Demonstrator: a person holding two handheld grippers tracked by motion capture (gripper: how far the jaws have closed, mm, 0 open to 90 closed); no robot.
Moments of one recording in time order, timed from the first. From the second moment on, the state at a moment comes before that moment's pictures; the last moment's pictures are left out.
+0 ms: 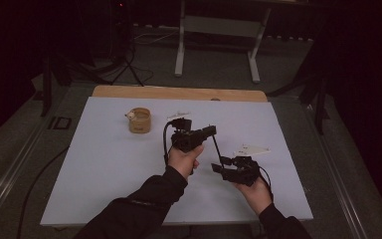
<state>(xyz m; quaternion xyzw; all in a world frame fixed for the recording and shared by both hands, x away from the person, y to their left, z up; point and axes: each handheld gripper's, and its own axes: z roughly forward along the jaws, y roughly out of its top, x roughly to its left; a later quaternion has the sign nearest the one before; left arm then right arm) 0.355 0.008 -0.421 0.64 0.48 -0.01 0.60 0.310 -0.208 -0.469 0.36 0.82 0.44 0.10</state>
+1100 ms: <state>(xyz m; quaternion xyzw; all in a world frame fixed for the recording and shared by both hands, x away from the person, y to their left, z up) 0.344 0.046 -0.377 0.71 0.38 0.13 0.58 0.308 -0.219 -0.467 0.32 0.81 0.48 0.12</state>
